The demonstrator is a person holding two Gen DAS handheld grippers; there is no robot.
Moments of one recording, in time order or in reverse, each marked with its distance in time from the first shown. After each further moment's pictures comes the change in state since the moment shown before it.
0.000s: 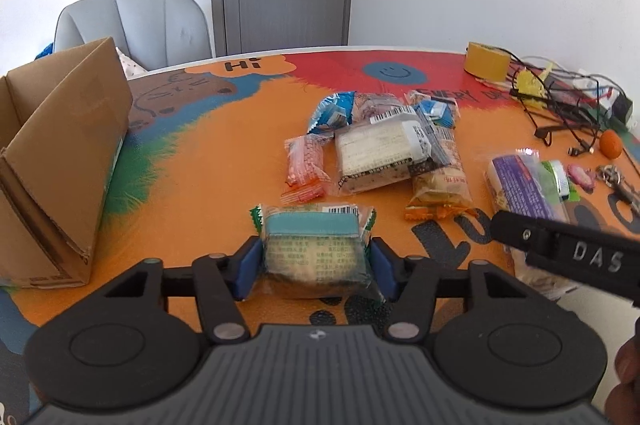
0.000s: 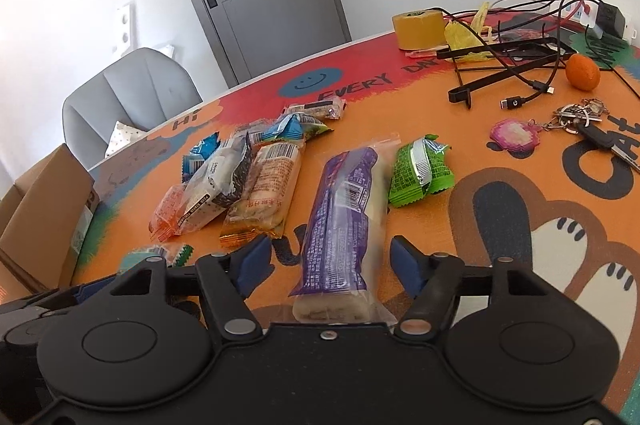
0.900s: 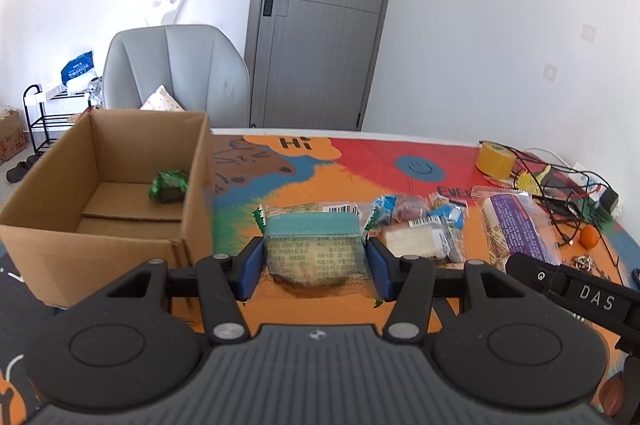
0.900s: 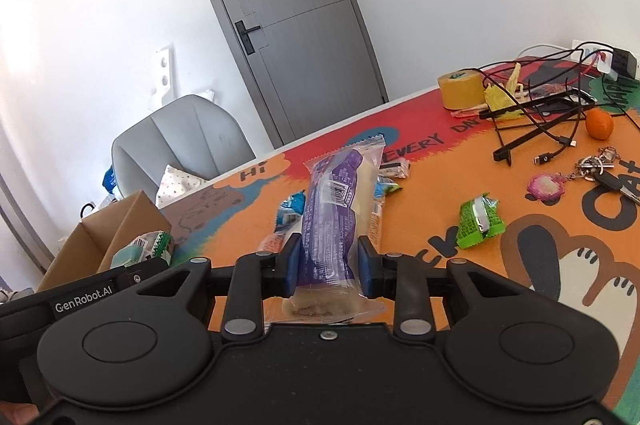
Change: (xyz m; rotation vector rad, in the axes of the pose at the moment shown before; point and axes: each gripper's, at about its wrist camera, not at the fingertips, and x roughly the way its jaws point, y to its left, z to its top) left arm -0.087 0.056 0.028 -0.124 -0.178 0.004; right arm -0.063 0.047 0.014 0.013 -0.138 0.111
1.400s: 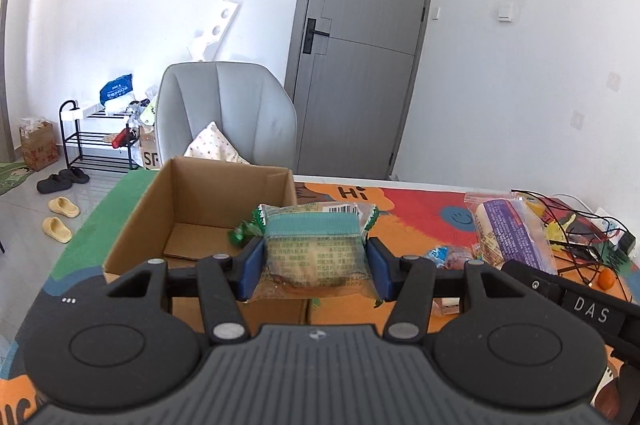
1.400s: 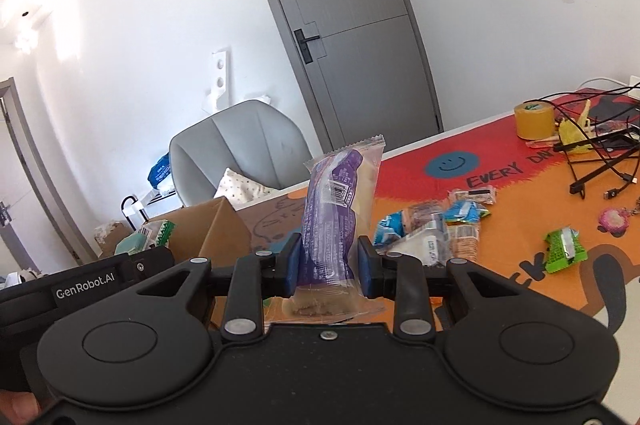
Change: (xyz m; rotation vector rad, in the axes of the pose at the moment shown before) left arm -0.045 0.057 0.025 -0.048 -0.101 0.084; right arm -0.004 0.069 0.007 -0.082 -0.031 0.128
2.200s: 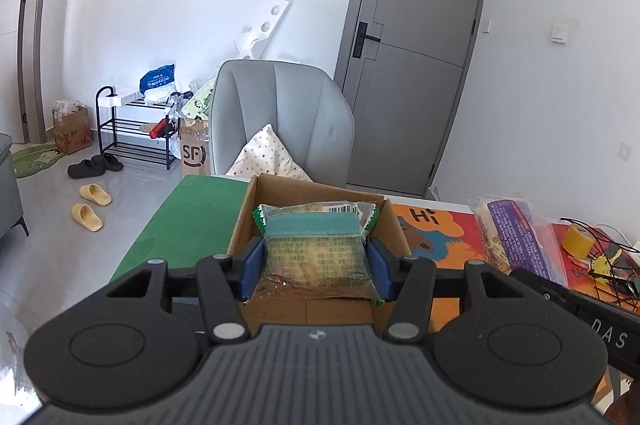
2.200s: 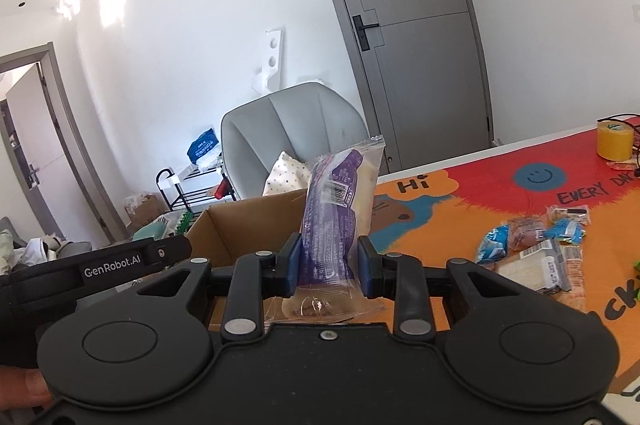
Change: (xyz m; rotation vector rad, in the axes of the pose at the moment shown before) left arm 0.033 0.075 0.026 -0.085 0.009 0.089; right arm 0.044 0.074 0.006 -0.095 0.043 0.106
